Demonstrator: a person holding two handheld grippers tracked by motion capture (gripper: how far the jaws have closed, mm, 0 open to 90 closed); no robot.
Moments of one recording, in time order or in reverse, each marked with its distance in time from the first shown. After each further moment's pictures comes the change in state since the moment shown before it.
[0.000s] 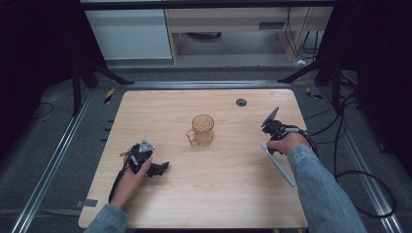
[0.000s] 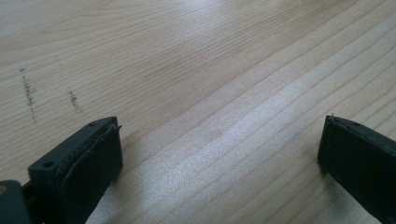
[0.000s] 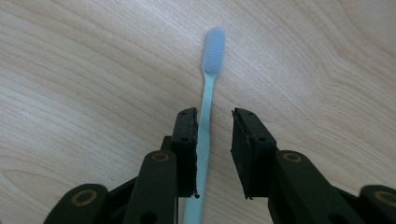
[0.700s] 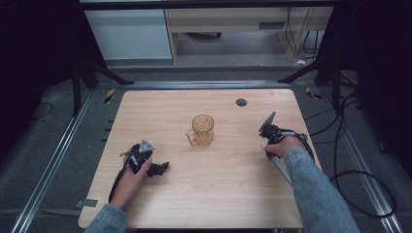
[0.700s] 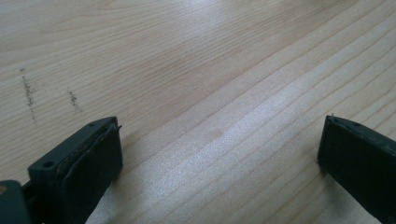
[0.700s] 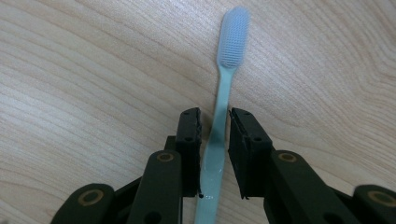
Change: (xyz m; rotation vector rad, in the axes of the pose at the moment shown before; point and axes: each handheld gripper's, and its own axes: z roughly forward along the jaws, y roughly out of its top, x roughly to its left) left arm 0.000 0.000 0.000 -0.001 0.000 0.000; right arm 0.003 0.001 0.023 0.043 0.026 0.000
